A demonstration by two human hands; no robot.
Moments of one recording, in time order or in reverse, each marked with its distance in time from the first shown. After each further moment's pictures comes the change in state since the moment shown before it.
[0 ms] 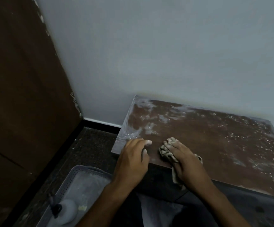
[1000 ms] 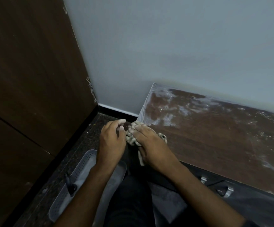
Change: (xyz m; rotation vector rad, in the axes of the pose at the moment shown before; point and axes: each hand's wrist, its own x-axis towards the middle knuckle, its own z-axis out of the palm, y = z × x) left_hand 0.010 -0.071 -0.055 0.018 0.265 -0.340; right_hand 0.074 -0.111 0.060 0.057 -0.115 -0.308
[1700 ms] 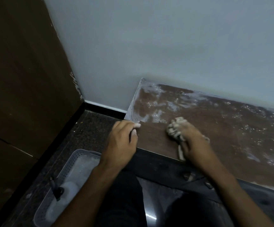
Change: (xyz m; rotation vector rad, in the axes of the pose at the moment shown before) left_hand -0.010 0.027 0.033 0.062 -0.199 0.301; right_hand -0.073 0.099 -0.065 -0.075 0.121 0.341
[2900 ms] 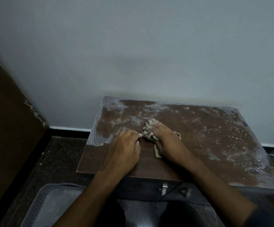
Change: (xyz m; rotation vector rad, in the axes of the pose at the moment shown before) left_hand 0.054 0.063 0.073 0.069 -0.244 0.248; right_hand 0.031 0.051 -0.016 -0.004 0.032 0.001
